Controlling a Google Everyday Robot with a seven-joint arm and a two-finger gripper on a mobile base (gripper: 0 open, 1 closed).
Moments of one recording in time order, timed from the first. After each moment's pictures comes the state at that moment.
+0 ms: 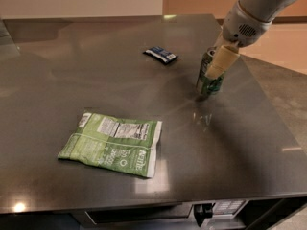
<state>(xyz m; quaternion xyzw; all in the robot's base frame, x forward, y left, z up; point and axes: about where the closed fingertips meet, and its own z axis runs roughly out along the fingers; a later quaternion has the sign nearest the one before) 0.589 -0.168 0.925 -0.59 0.79 0.06 0.17</state>
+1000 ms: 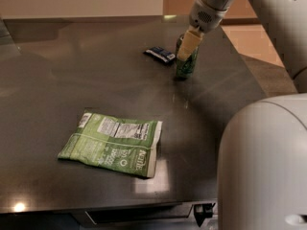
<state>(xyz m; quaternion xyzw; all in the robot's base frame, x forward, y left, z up) 0.690 -0.113 0.914 -0.54 0.82 0.06 0.18</state>
